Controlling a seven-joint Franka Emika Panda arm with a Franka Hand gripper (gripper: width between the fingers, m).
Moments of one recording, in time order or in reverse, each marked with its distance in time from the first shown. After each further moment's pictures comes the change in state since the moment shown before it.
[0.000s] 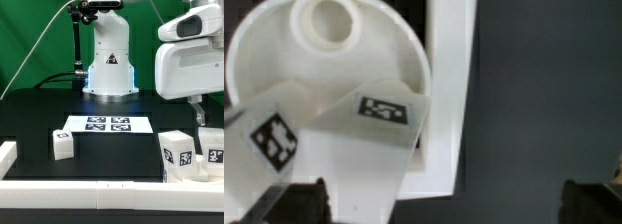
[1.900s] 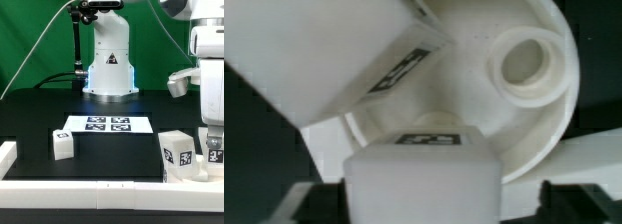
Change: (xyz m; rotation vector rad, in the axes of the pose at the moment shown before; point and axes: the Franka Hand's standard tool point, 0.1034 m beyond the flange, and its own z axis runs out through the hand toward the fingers) arm -0.009 0.025 0.027 -0.094 -0.105 -1.089
